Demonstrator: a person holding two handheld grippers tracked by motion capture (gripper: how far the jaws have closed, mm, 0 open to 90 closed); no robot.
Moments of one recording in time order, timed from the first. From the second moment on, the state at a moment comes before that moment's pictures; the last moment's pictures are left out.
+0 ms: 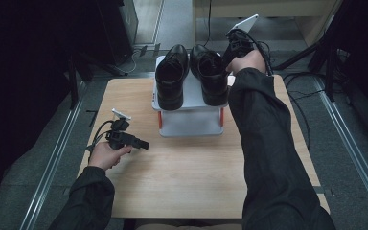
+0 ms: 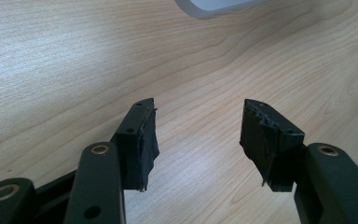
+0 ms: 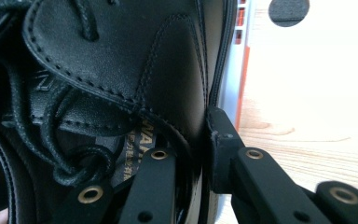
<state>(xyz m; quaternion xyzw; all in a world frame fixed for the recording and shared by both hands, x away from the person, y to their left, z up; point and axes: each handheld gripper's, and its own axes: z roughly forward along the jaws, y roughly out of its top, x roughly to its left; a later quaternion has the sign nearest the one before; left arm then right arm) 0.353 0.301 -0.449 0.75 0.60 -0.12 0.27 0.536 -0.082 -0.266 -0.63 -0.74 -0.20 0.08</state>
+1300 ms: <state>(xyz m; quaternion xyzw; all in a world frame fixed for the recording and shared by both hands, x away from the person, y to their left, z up) 0.355 0.304 -0.451 0.75 0.60 -0.12 0.26 0.516 -0.057 -0.269 -0.62 -0.75 -0.21 0.12</state>
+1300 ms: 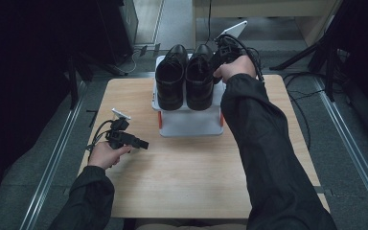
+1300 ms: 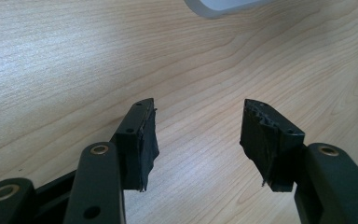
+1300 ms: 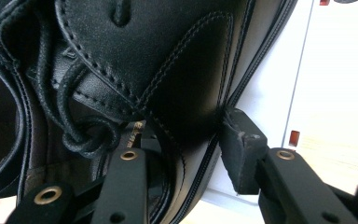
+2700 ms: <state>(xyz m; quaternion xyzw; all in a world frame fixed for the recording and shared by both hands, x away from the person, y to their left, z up) 0.353 0.304 -0.449 0.75 0.60 -0.11 0.26 0.500 -0.132 -0.268 -0.59 -0.75 -0.26 0.13</state>
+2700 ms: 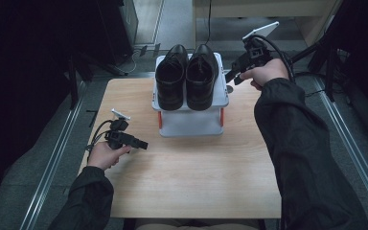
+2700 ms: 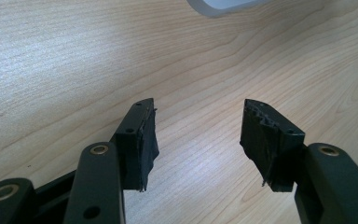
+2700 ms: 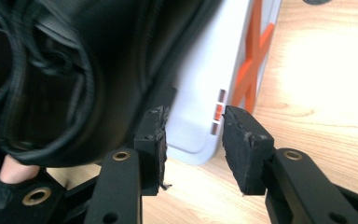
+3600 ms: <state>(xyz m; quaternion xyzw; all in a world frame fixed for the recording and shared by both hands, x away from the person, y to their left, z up) 0.351 0.299 -0.448 0.76 0.58 -0.10 0.26 0.444 -0.178 -0.361 -0.55 -0.77 -0.29 0.15</state>
